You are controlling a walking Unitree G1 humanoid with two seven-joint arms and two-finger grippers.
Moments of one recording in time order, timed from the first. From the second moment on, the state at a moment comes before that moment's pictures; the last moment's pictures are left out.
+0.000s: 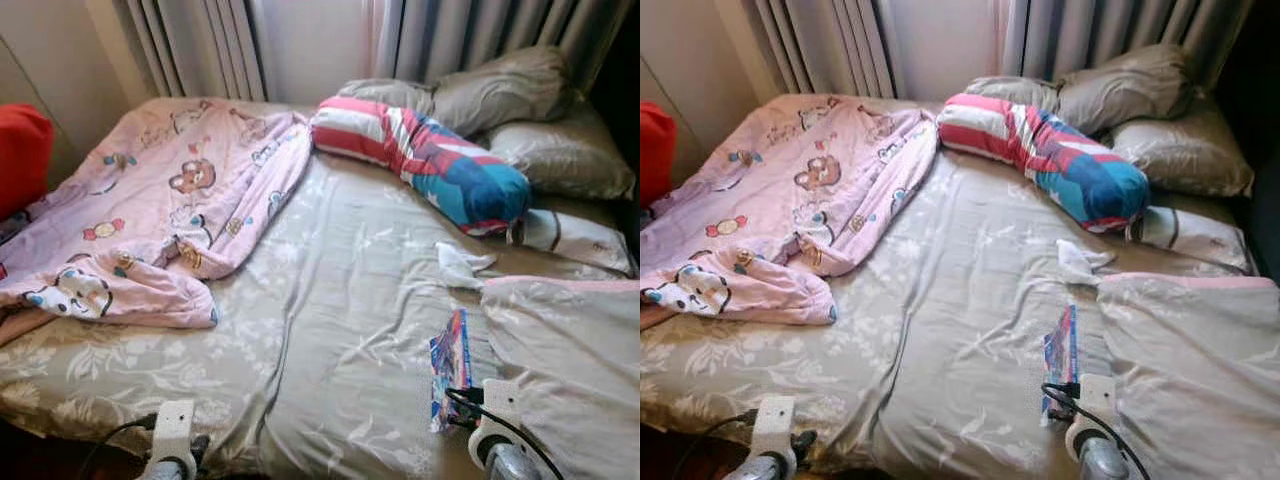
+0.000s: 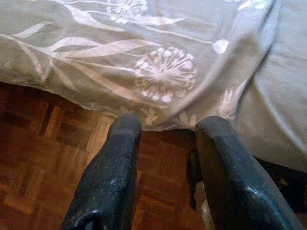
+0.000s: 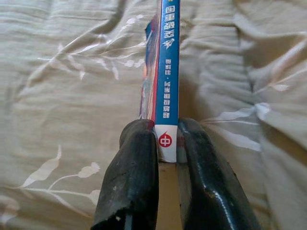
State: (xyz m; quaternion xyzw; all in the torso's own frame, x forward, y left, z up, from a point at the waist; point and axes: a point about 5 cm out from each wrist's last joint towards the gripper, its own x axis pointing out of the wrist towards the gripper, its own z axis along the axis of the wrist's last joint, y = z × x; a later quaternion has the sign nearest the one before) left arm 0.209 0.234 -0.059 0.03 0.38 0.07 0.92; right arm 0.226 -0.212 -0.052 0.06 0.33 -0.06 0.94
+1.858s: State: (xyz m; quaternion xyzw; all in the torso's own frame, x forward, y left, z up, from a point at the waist) left arm 0.208 0.244 -0.056 0.07 0.38 0.04 0.92; right arm 0.233 -0.237 -0.042 0.02 0.33 -0.16 0.93
